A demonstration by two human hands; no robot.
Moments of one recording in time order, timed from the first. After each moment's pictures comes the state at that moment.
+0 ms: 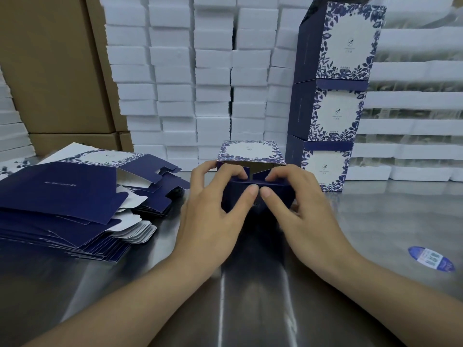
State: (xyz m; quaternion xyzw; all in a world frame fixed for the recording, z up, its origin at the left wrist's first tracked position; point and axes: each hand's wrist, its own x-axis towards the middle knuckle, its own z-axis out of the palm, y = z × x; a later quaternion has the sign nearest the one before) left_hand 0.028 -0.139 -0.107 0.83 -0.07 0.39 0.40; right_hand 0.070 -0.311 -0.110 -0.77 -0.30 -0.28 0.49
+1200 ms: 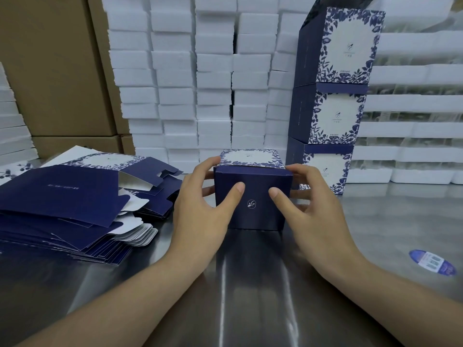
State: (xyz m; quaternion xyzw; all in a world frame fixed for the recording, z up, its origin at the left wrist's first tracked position) left_hand 0.030 -0.132 -0.102 0.74 -0.02 0.38 0.55; right_hand 0.070 -0.314 -0.109 -0.73 -0.23 -0.26 0.58
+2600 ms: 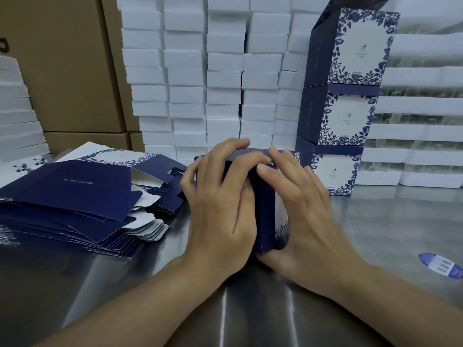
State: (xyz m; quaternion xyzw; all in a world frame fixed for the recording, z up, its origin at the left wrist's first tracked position) left_hand 0.010 -0.148 -0.091 0.76 -0.14 0.56 0.29; right_hand 0.055 -0.307 -0.111 -0.74 -0.46 -0.42 0.25
